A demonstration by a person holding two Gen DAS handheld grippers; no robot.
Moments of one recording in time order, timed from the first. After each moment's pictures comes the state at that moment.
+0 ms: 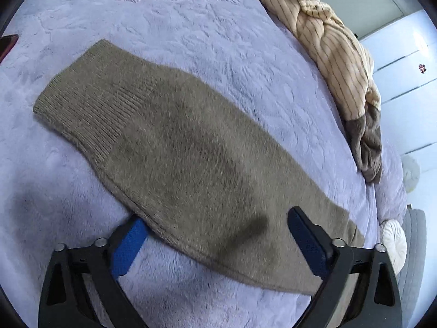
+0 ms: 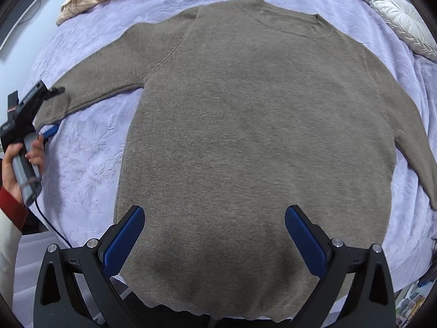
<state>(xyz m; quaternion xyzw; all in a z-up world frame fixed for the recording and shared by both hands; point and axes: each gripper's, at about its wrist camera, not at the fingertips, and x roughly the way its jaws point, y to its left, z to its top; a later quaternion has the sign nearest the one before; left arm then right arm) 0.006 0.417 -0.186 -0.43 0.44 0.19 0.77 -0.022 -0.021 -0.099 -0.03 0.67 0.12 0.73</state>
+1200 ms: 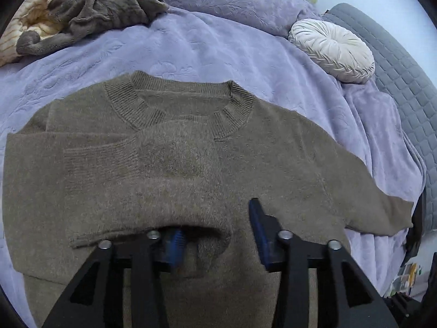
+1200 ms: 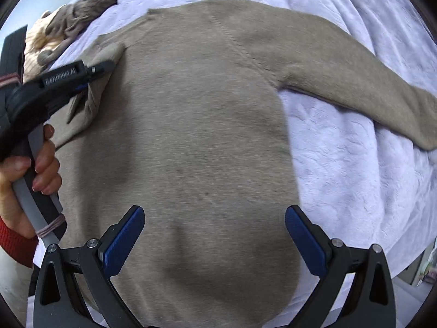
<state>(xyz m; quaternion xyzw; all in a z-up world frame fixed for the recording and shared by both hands) 0.120 -0.033 -0.139 -0.10 0.53 -0.16 0.83 -0.003 -0.240 -0.130 0.11 0.67 -0.01 0.74</state>
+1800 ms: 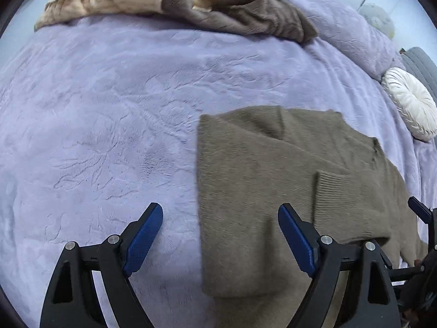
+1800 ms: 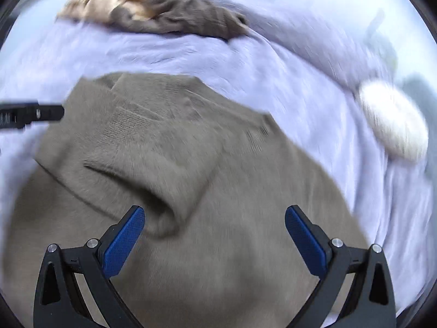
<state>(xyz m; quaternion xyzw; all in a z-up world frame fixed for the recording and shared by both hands) 0.139 0.186 -0.162 -0.14 0.57 0.02 0.81 0.122 -0.063 -0.124 -0.25 0.49 0.11 0.83</state>
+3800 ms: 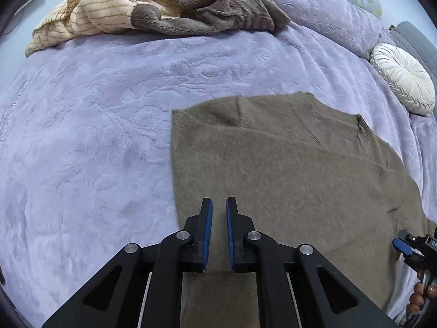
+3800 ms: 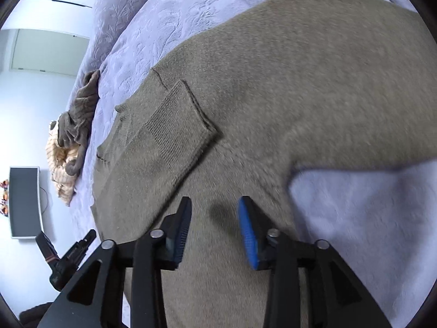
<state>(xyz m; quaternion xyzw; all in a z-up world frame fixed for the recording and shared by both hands) 0.125 0.116 -0.137 -0.08 0.57 0.00 0.81 0.091 -0.319 -0.184 0.40 0.58 0.01 0.71</state>
